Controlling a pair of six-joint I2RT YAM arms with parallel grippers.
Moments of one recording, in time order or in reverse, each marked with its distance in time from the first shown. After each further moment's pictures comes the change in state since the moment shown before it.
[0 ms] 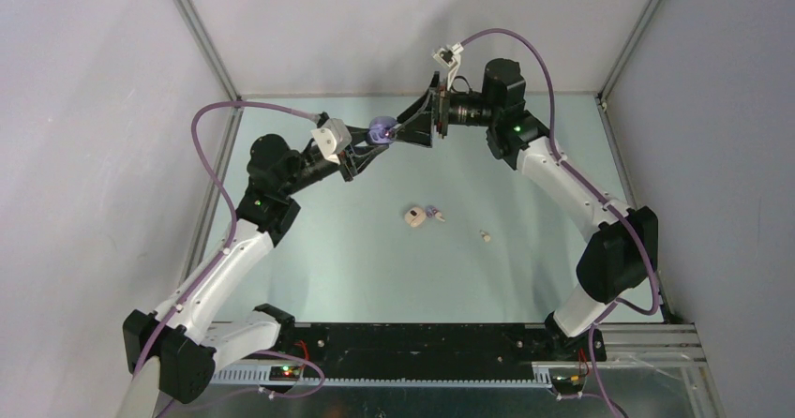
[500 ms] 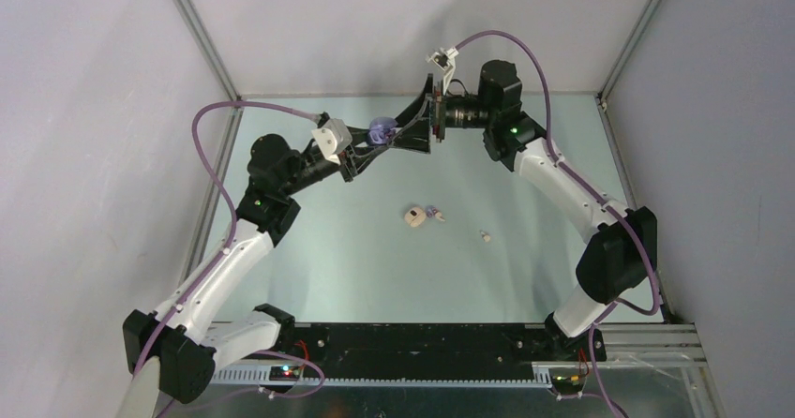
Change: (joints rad) left arm 0.000 0.000 0.000 -0.007 0.000 0.002; right arm 0.021 0.000 0.000 0.012 -0.066 -0.029
